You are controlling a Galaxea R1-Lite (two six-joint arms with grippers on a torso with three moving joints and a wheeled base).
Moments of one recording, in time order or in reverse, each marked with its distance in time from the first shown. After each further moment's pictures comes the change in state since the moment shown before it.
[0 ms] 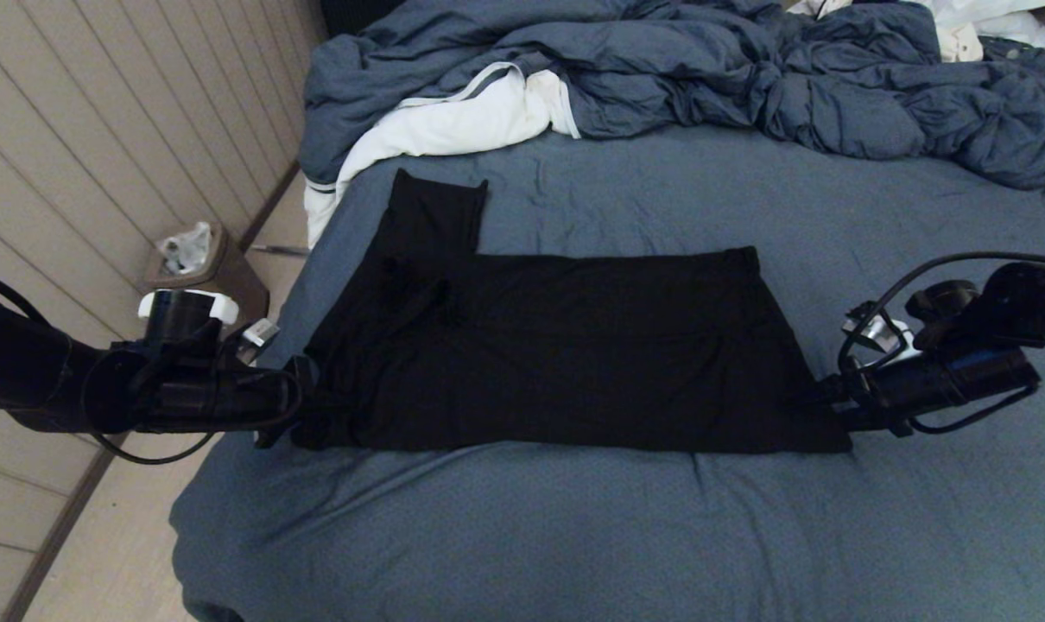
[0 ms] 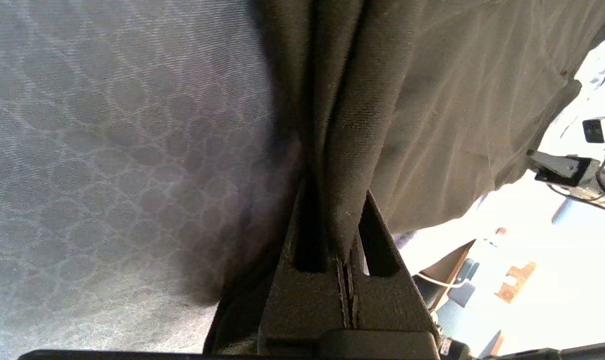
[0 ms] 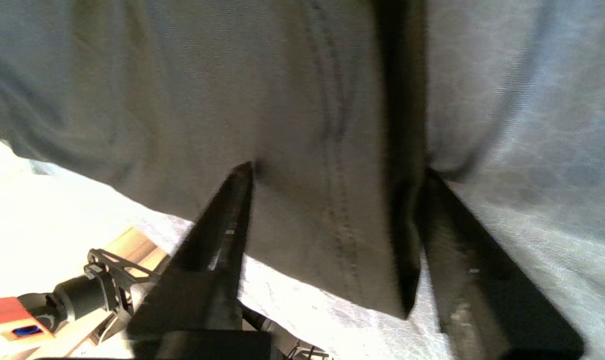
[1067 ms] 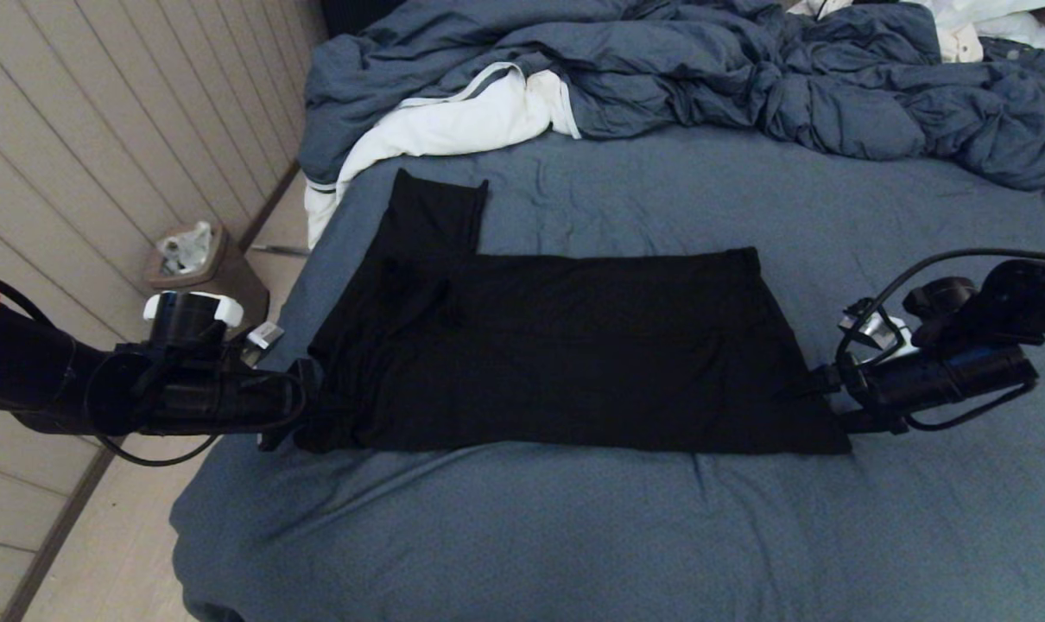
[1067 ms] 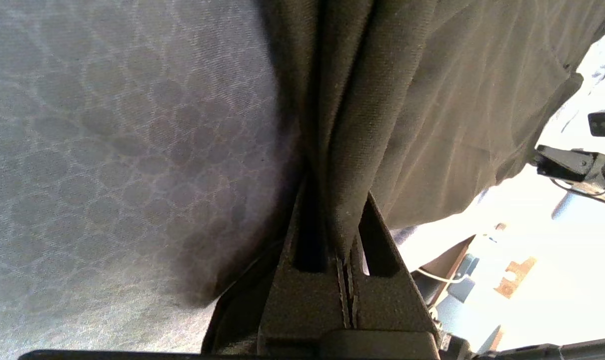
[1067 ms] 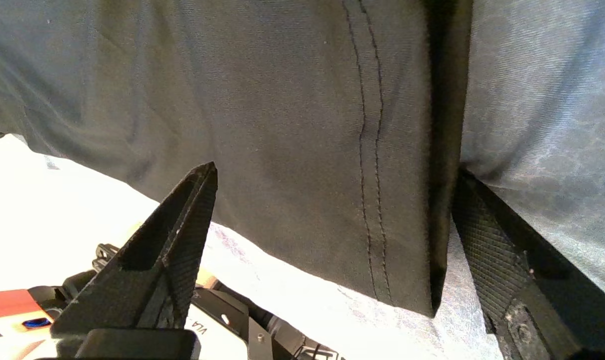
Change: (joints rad) left arm -0.013 -0.001 0.007 0.000 0.000 -0.001; right arm -0.003 -0.004 -0.006 0.000 0.001 0.003
